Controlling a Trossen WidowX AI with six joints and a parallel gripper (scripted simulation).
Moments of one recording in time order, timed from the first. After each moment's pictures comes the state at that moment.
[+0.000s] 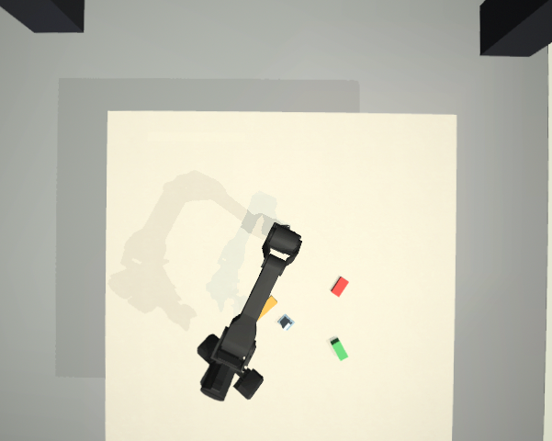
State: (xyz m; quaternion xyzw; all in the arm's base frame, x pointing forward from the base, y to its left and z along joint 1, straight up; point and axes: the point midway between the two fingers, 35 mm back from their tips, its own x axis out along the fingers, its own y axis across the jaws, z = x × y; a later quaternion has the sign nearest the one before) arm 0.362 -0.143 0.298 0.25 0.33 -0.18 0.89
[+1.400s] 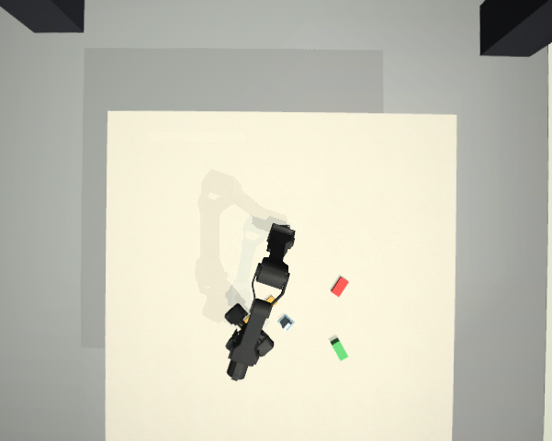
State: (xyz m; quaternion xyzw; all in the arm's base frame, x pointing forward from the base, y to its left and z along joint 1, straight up) arm 0.320 -0.104 0.075 0.29 0.63 -0.28 0.66
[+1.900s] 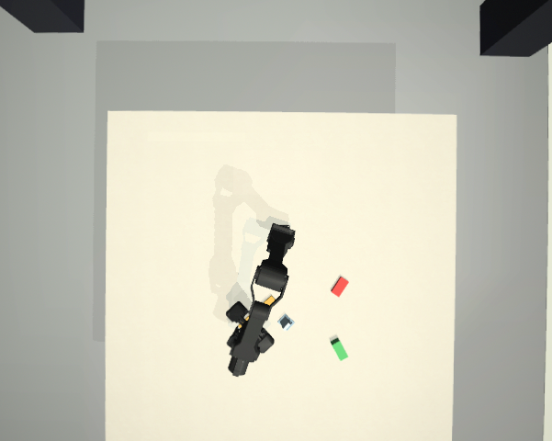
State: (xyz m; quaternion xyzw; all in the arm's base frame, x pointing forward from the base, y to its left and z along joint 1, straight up) arm 0.319 -0.104 0.054 0.29 0.63 -0.28 0.66
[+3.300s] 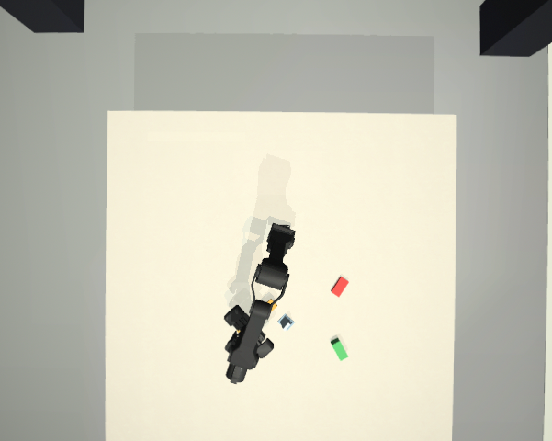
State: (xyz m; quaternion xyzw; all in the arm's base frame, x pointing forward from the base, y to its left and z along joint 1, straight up) arm 0.321 -0.105 0.085 0.29 0.64 -0.28 0.66
